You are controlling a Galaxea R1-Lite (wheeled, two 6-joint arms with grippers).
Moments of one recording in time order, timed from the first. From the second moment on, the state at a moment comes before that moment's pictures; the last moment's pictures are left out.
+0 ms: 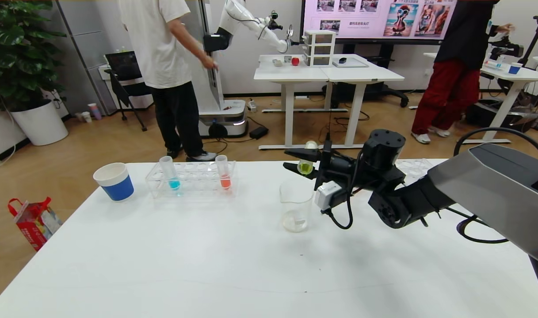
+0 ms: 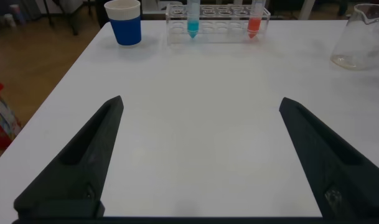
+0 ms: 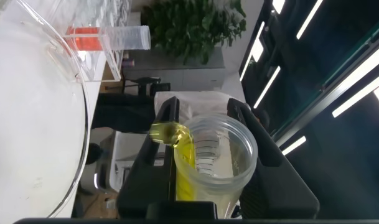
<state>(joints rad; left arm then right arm) -0.01 0.00 0.00 0.00 0.00 0.00 0.38 2.35 -1.32 -1.19 0.86 -1.49</state>
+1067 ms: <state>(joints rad) -0.01 0.00 0.00 0.00 0.00 0.00 0.38 2.36 -1.43 -0.97 0.88 -1.88</state>
